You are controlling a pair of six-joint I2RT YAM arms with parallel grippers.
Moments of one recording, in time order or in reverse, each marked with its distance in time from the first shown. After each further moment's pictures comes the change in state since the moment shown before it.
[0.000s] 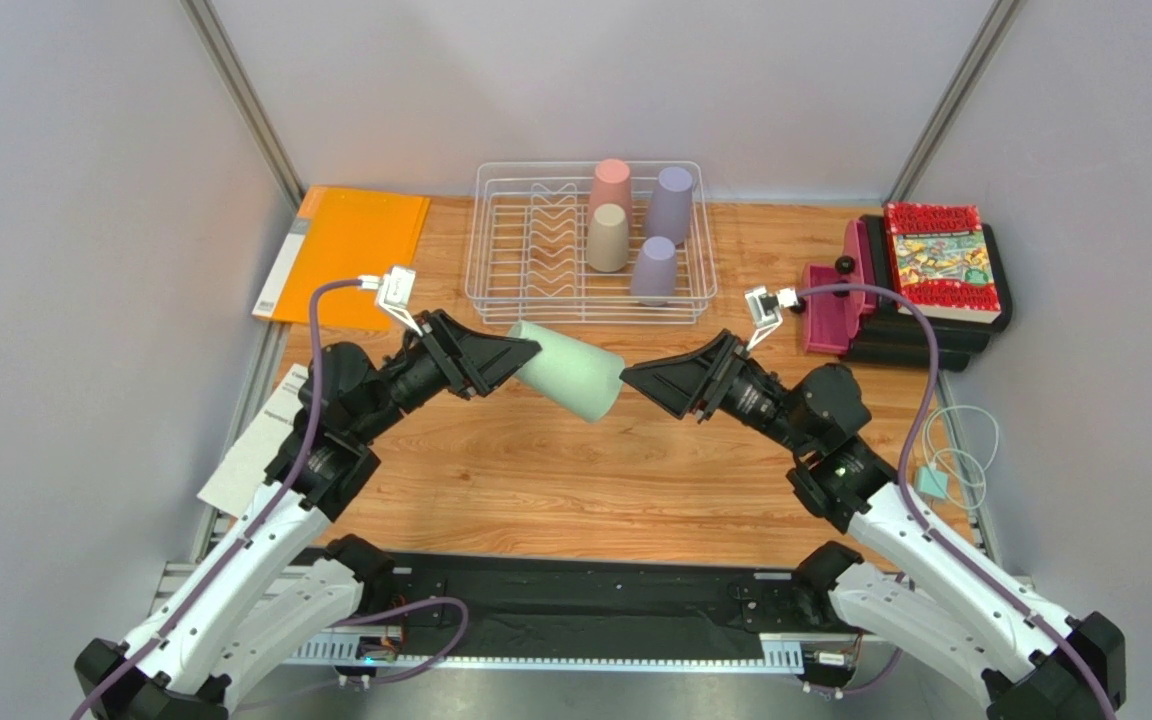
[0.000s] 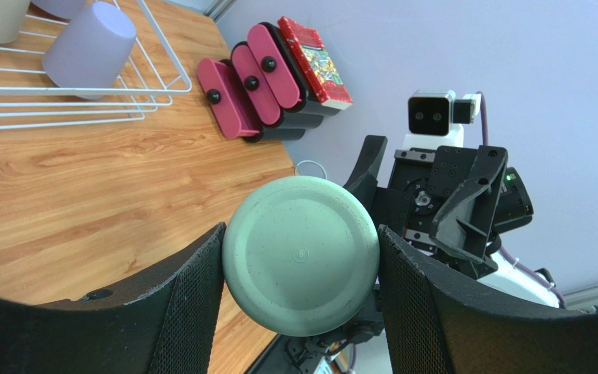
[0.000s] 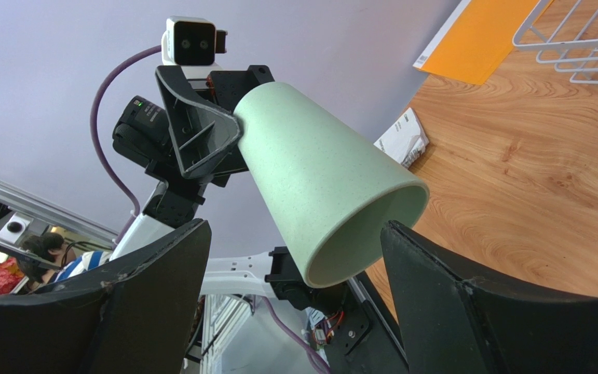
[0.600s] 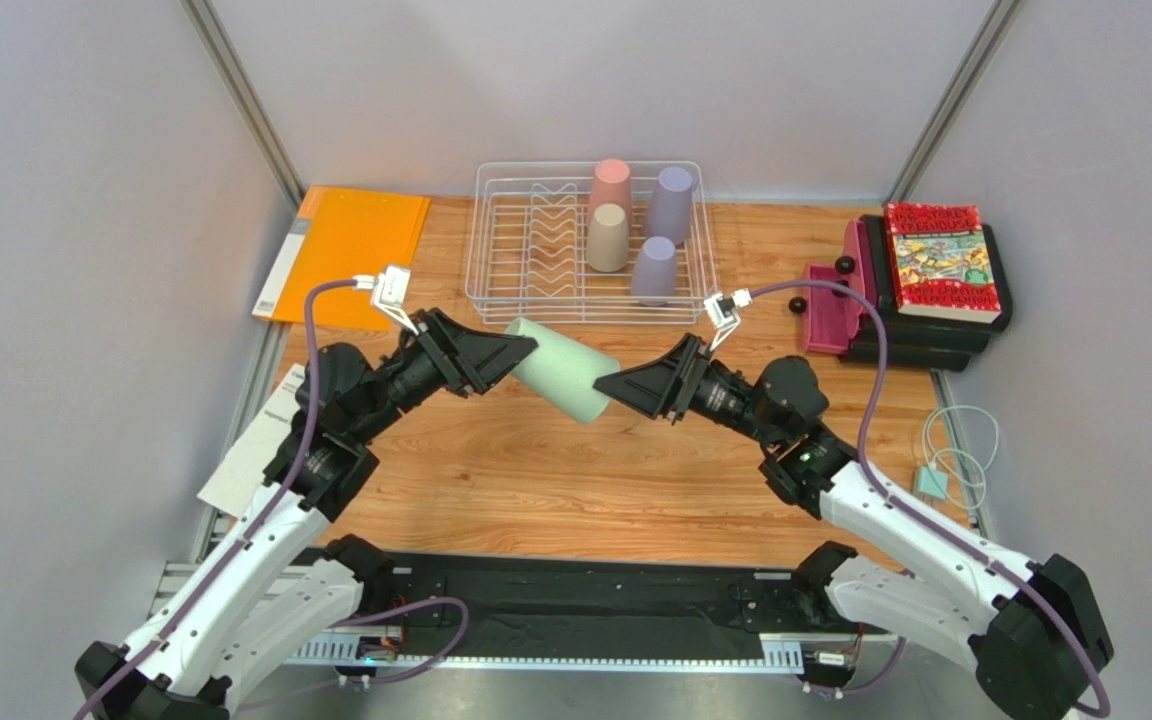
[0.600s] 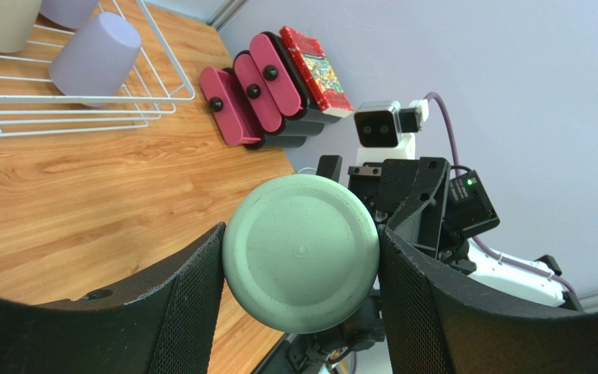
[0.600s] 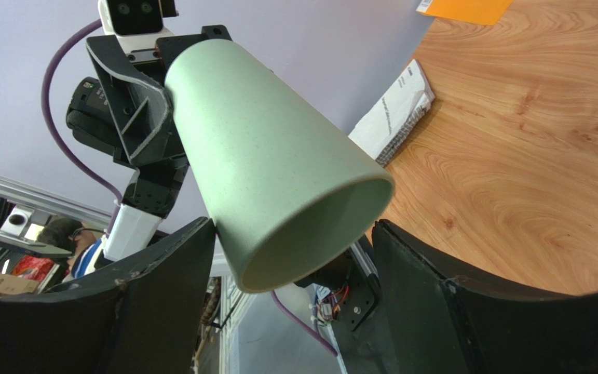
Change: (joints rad) left arm 0.005 -0.006 -0.003 0.009 -0.005 -0.006; right arm 0.036 0.154 -0.038 0.114 -0.032 0.052
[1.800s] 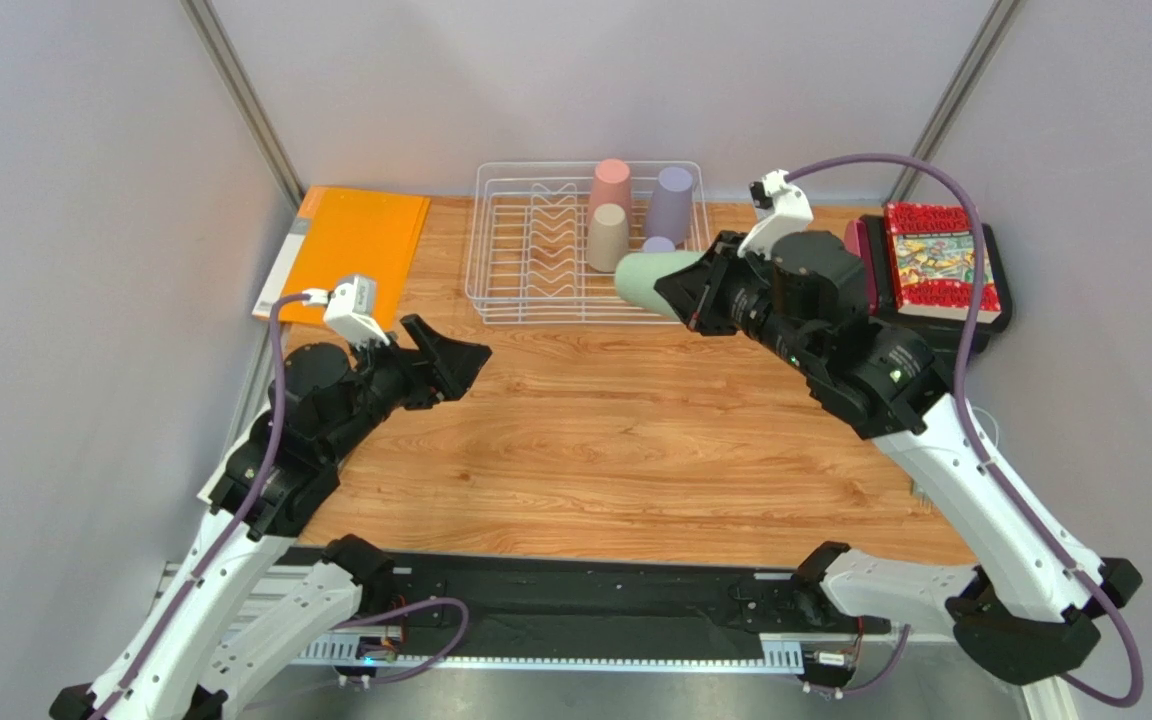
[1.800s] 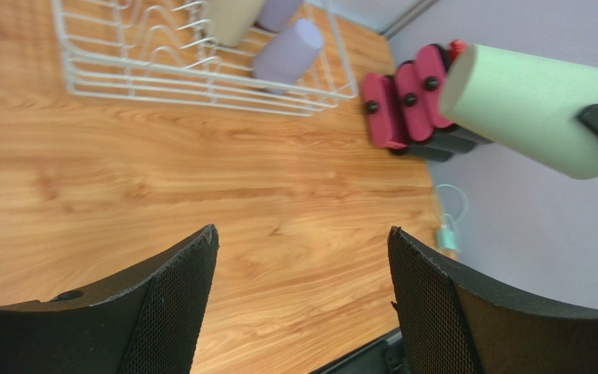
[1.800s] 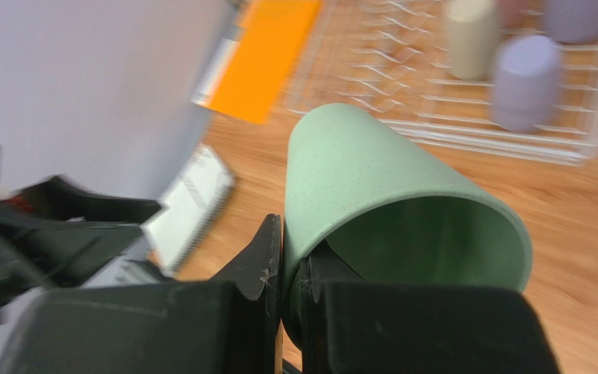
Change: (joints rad) left arm 0.000 -0.069 0.199 -0.533 -0.303 0.192; right arm 0.045 0.153 0.878 -1.044 0.499 -0.459
